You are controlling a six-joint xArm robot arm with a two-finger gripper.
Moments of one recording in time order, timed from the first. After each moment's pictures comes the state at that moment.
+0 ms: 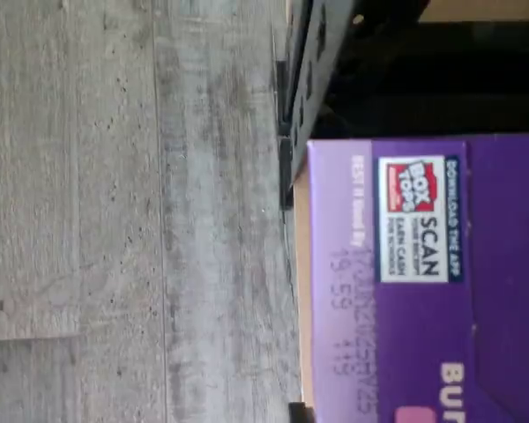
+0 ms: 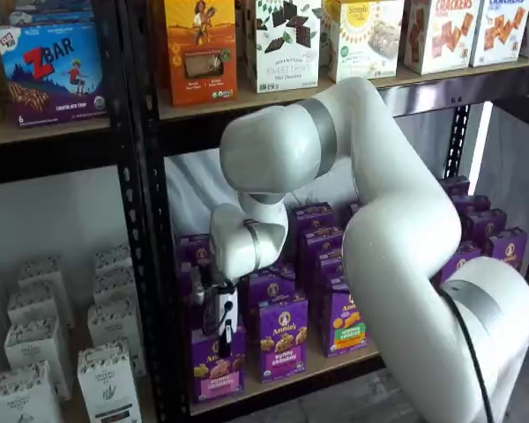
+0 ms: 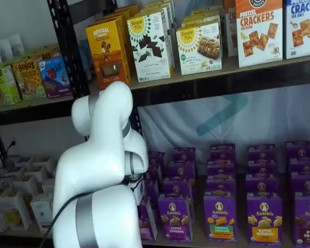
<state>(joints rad) 0.40 1.05 -1.51 0.17 0.41 -1.32</state>
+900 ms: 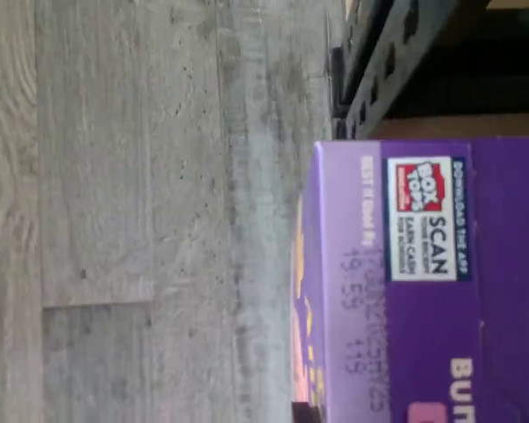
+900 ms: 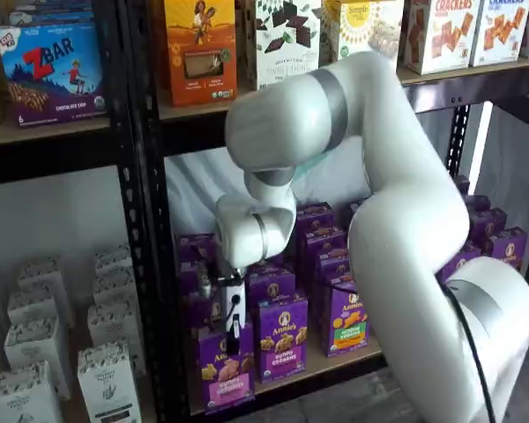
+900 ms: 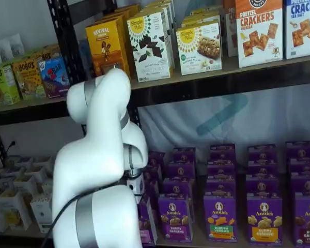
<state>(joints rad) 0.39 0.90 -1.33 0.17 0.43 -1.33</state>
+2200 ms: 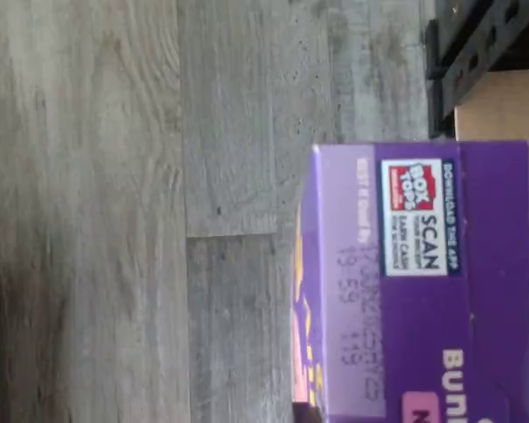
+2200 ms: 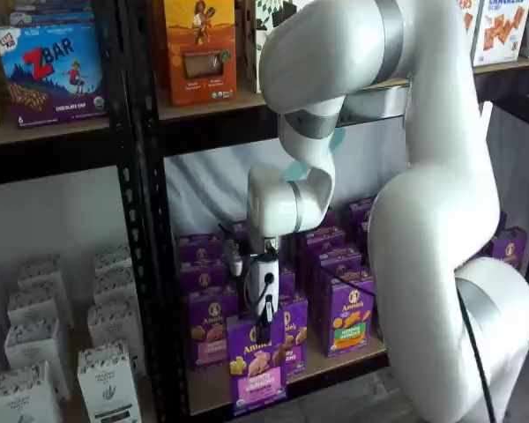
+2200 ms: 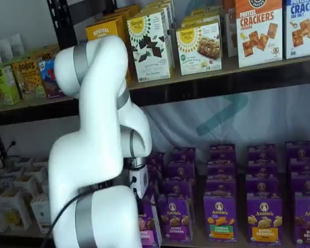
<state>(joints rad) 0.32 0.53 -0.94 0.23 0.47 -1.45</state>
